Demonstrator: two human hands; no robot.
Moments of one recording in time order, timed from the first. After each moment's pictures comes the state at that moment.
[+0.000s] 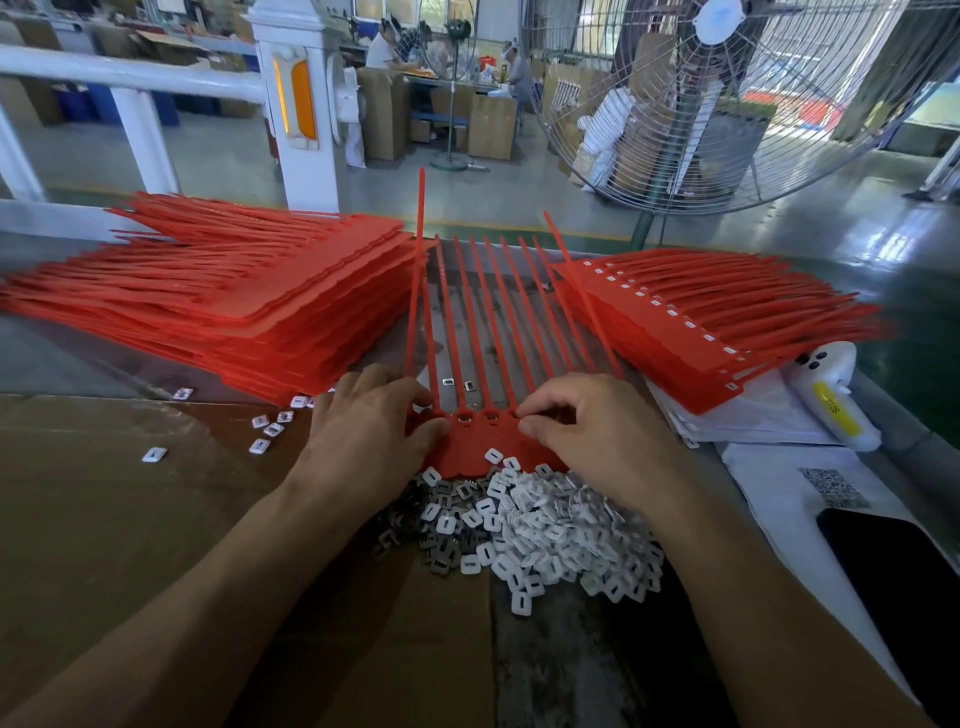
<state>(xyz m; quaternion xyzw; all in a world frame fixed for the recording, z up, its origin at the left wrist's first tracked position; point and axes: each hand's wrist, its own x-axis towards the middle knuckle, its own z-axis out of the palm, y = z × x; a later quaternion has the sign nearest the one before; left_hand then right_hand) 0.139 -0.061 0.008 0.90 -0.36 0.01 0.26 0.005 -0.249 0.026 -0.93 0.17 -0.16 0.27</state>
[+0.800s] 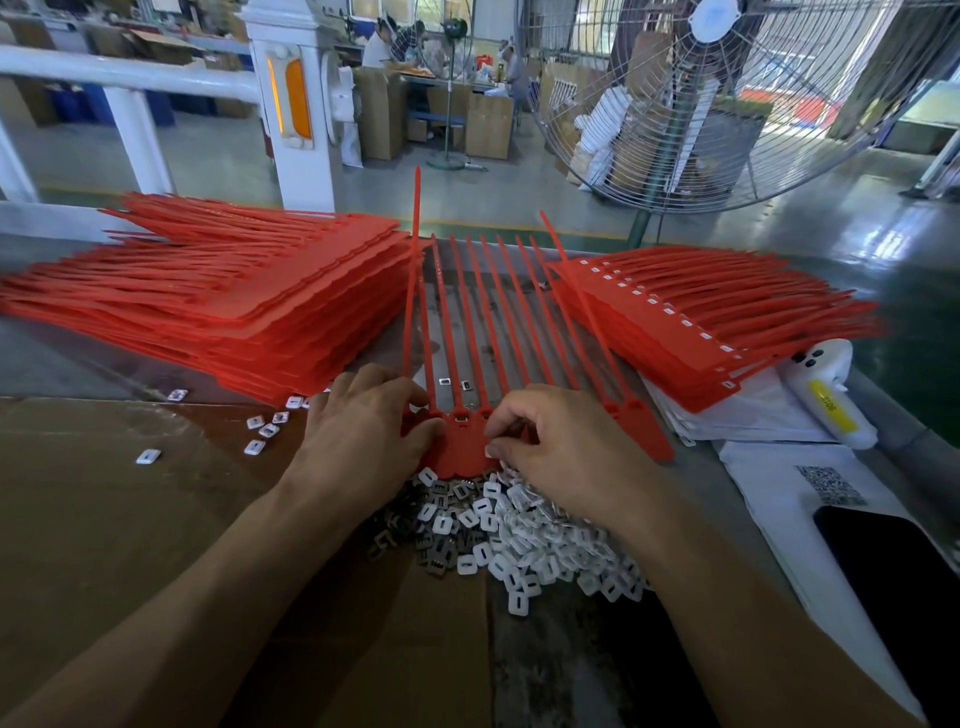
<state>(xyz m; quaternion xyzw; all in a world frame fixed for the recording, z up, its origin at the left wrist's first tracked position) 0.138 -0.063 0.008 0.90 -0.36 0.02 0.25 0.009 -0.225 0.026 -0.94 0.14 -0.10 0.28</state>
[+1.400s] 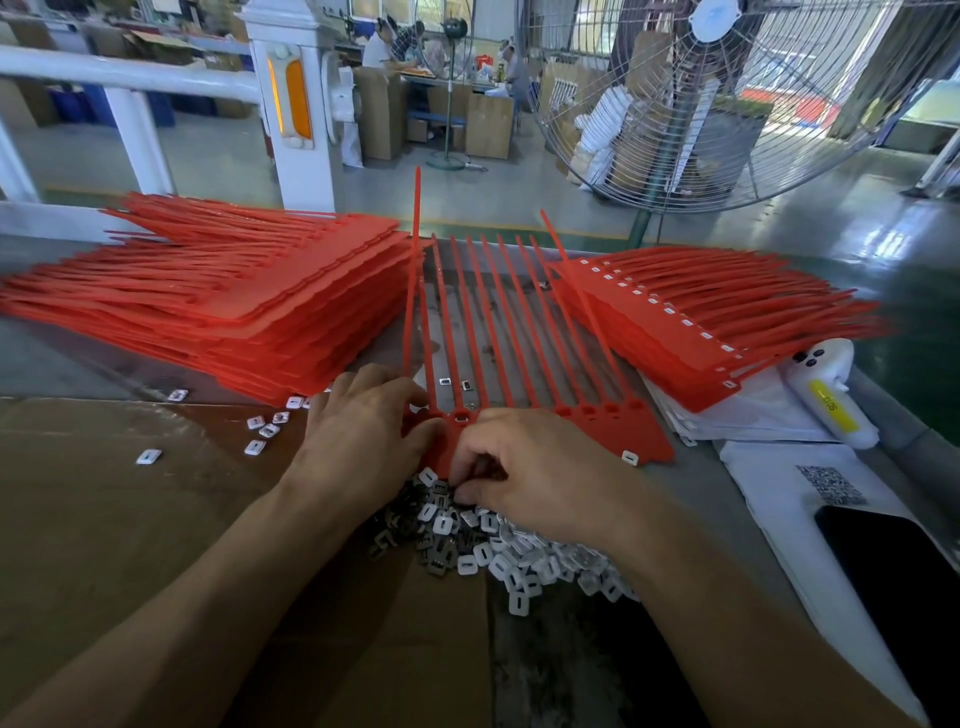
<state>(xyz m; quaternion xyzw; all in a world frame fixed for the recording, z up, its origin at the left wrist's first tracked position) 0.139 -0.063 0.008 0.90 -0.36 0.02 0.25 0.013 -0.205 0.033 -0.98 0.02 -0.03 0.20</state>
